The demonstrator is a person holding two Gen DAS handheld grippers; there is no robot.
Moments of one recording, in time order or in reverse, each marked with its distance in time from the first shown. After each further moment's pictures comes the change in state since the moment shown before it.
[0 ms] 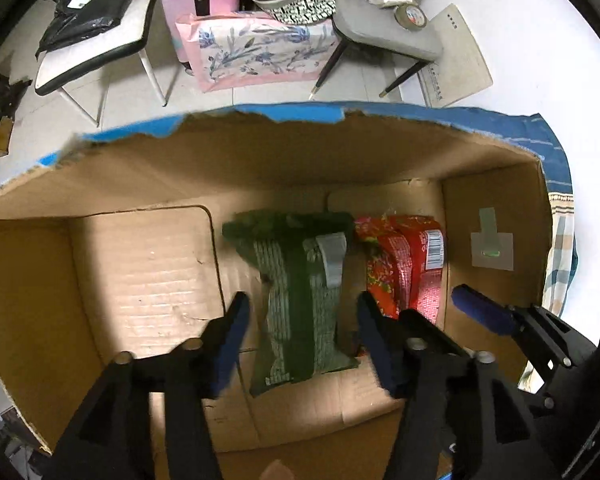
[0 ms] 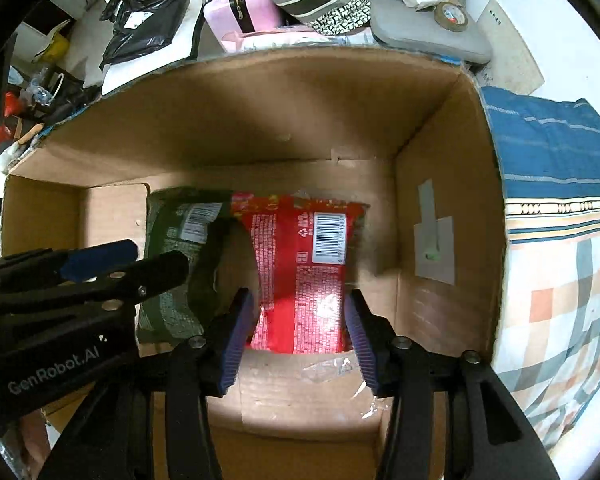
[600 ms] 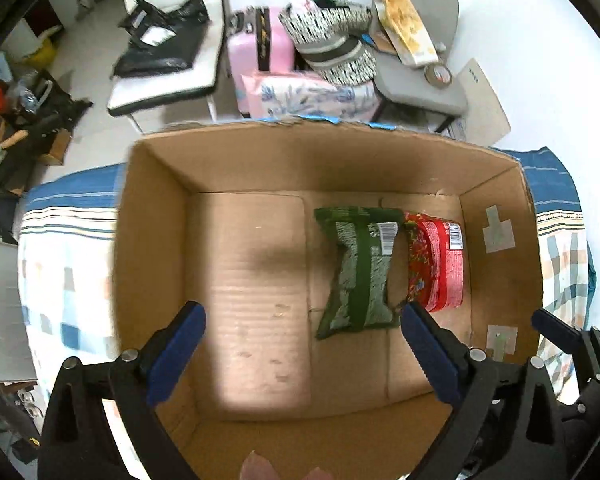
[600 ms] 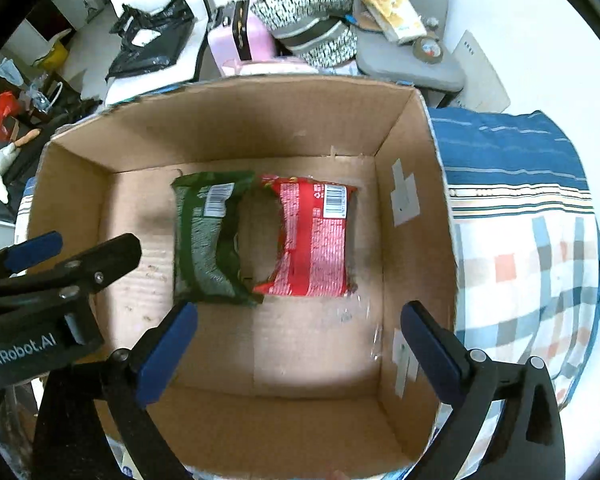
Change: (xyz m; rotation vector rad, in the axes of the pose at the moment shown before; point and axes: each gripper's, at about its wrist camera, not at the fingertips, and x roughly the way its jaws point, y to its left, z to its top) left arm -0.069 0.021 -0.094 -0.059 -0.275 0.149; right arm -0.071 0.037 -0.073 -0.007 -0.142 -0.094
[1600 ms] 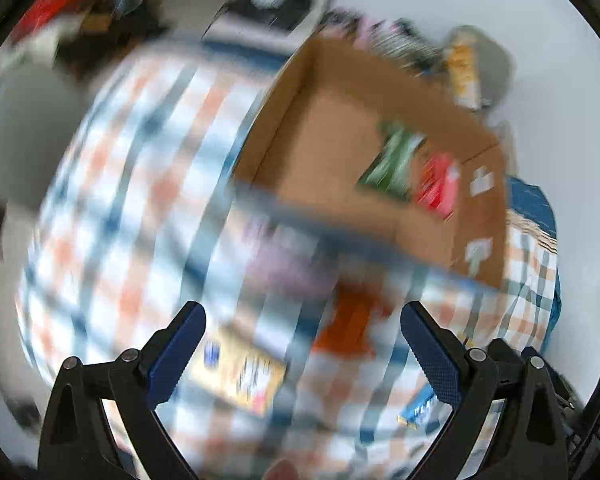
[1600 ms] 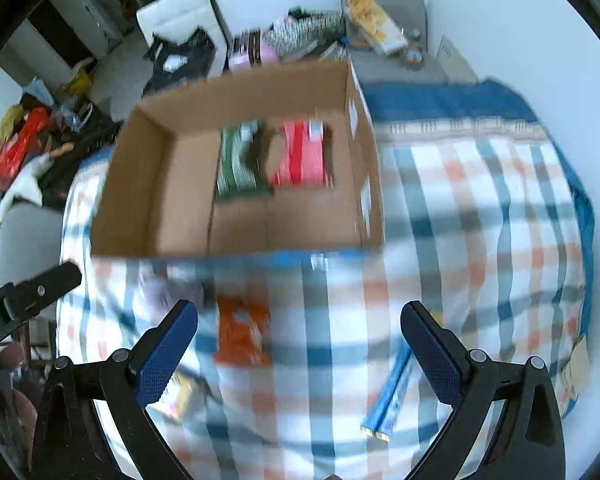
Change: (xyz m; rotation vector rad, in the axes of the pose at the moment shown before) left arm -0.081 0.044 -0.195 -0.430 0.011 -0.039; right arm -0.100 -0.039 -0.155 0.029 -0.077 0.116
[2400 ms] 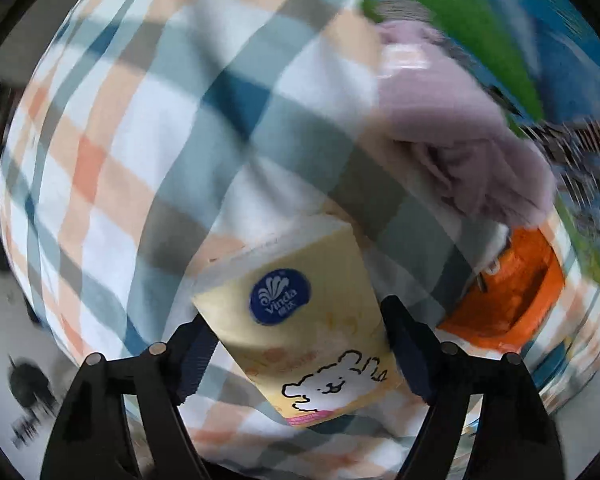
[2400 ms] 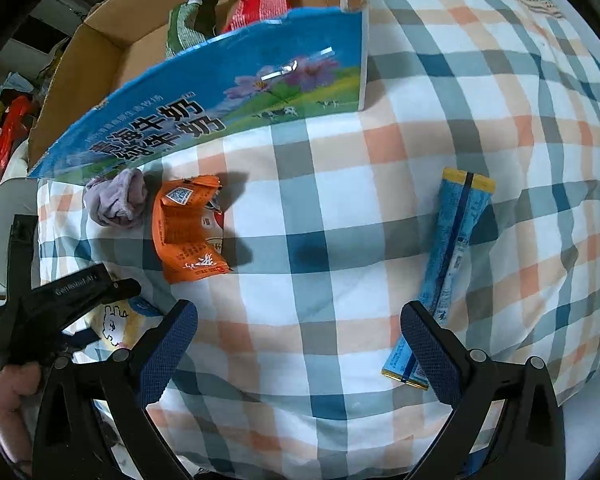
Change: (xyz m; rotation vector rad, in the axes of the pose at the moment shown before) left arm 0.155 0.030 -0.100 -0.154 0.302 0.225; right arm 0.097 -0.031 -0.080 0.102 0.236 0.054
